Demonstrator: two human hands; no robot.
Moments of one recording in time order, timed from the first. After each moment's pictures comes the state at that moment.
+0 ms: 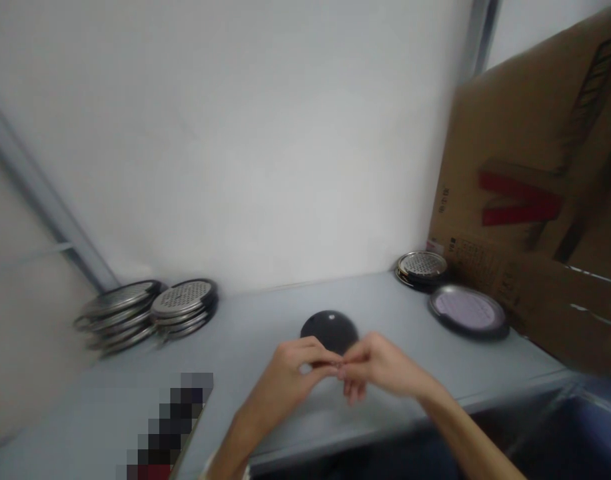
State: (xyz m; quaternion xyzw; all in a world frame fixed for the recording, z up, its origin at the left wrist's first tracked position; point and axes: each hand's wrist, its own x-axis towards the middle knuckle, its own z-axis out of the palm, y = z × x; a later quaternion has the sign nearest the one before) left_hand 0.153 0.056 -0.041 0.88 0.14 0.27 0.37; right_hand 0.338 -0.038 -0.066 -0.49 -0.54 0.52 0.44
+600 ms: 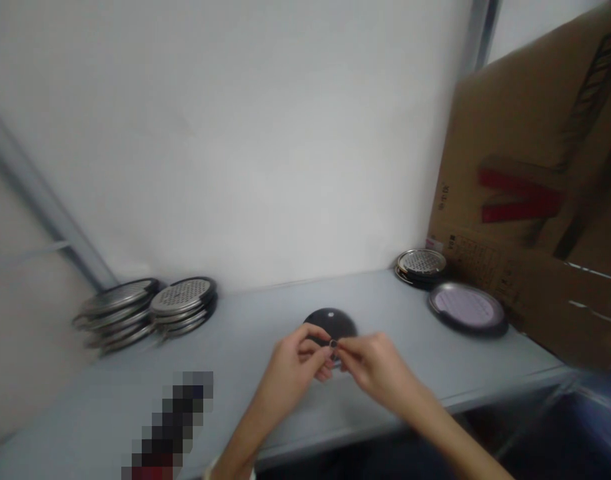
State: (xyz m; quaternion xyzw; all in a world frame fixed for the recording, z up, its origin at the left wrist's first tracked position) left_hand 0.163 0.049 -0.051 0.72 0.27 0.26 0.58; right_hand 0.324 -0.044 -0.068 -0.60 -0.68 0.10 0.42
